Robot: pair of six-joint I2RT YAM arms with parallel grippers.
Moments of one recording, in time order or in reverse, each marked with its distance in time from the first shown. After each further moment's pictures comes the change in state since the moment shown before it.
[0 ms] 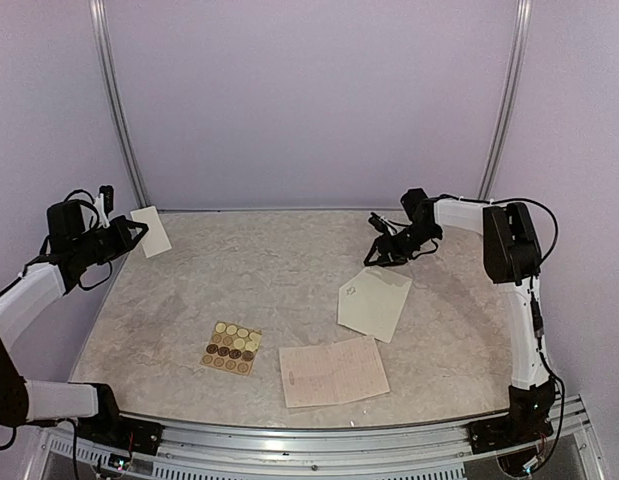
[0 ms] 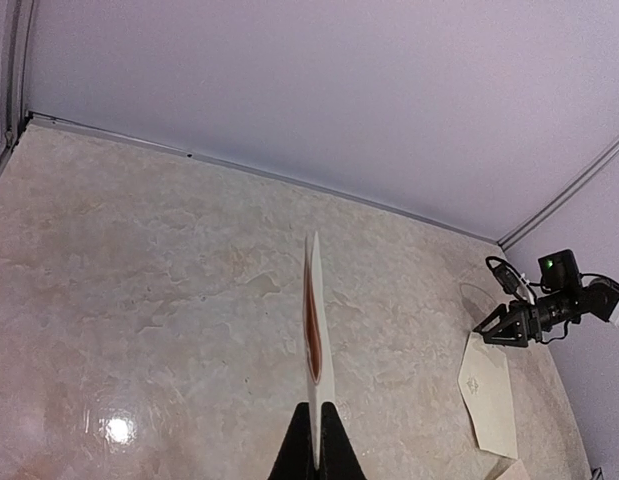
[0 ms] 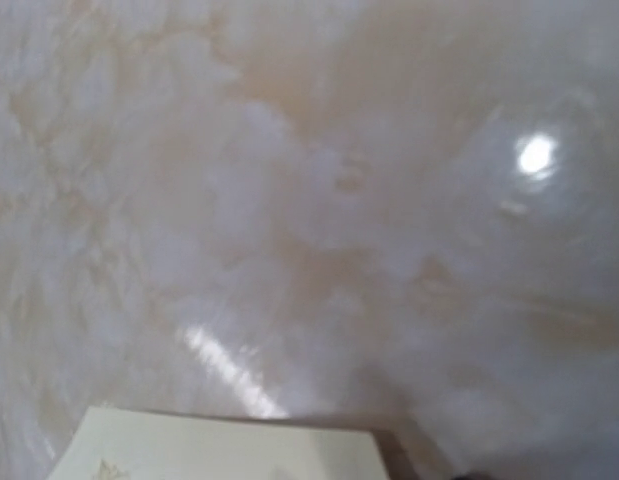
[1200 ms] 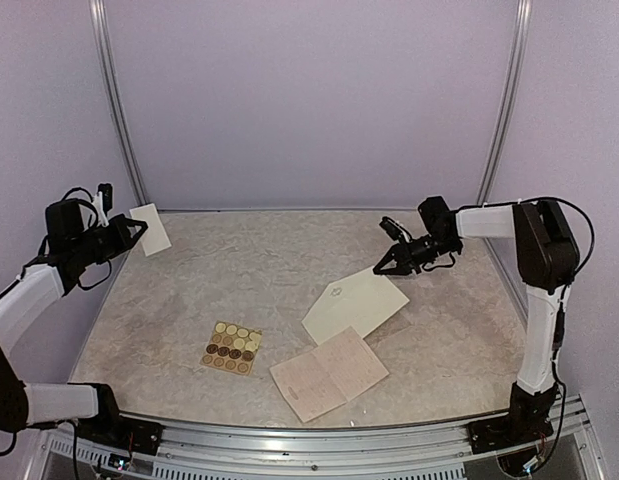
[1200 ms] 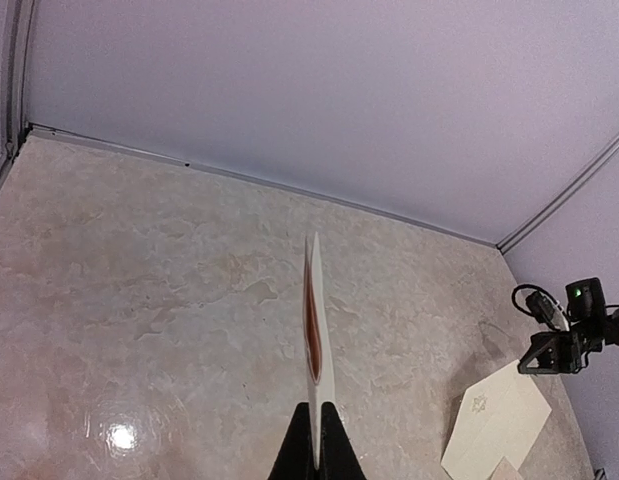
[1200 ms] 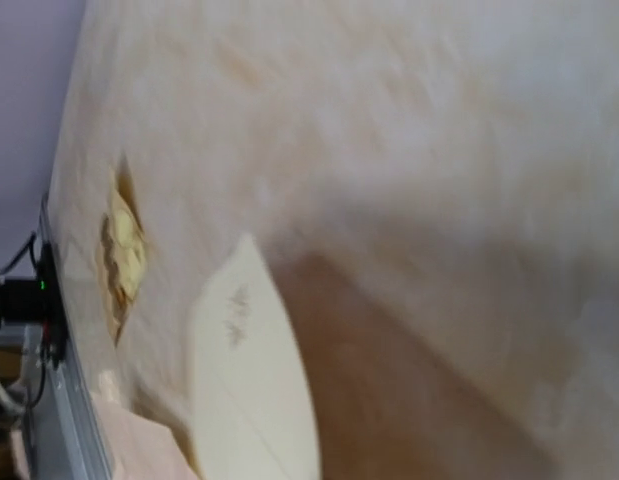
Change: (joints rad) left arm -0.013 -0.022 0.000 0.000 -0.012 0.001; right arm -0.006 -0.294 -0.479 0.217 -0.303 0.129
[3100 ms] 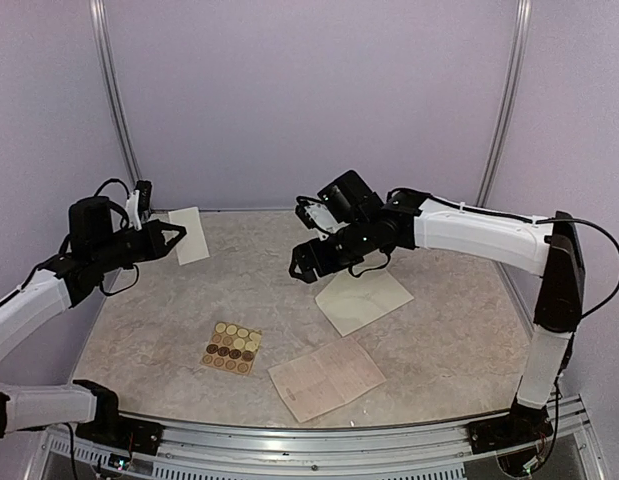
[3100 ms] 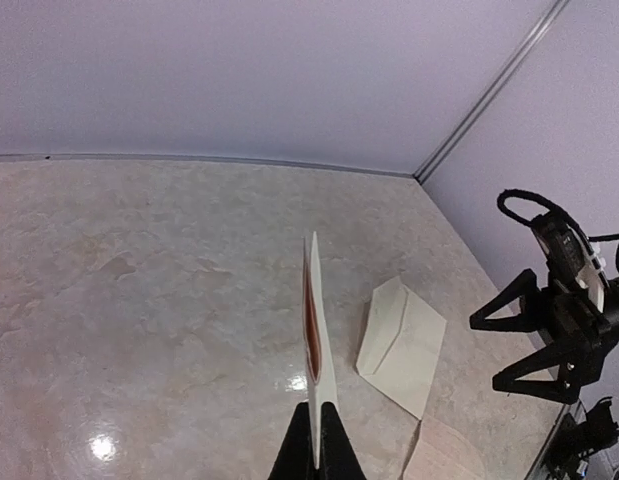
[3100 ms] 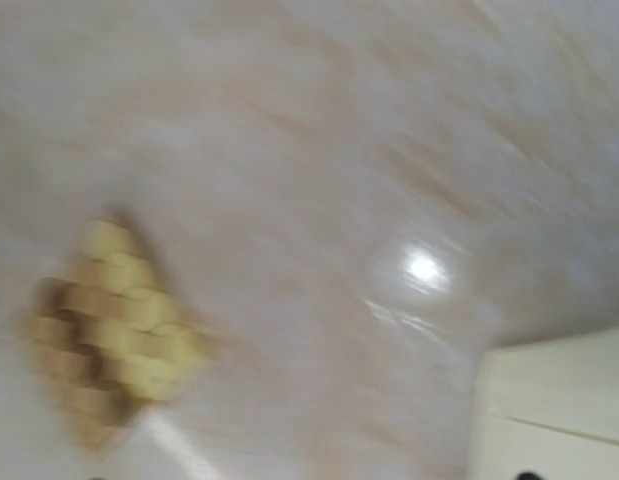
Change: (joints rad) left arm -0.328 -0.060 0.000 -0.036 -0.125 0.005; right arm 0.650 -0.216 0.219 -0.093 0.947 0.263
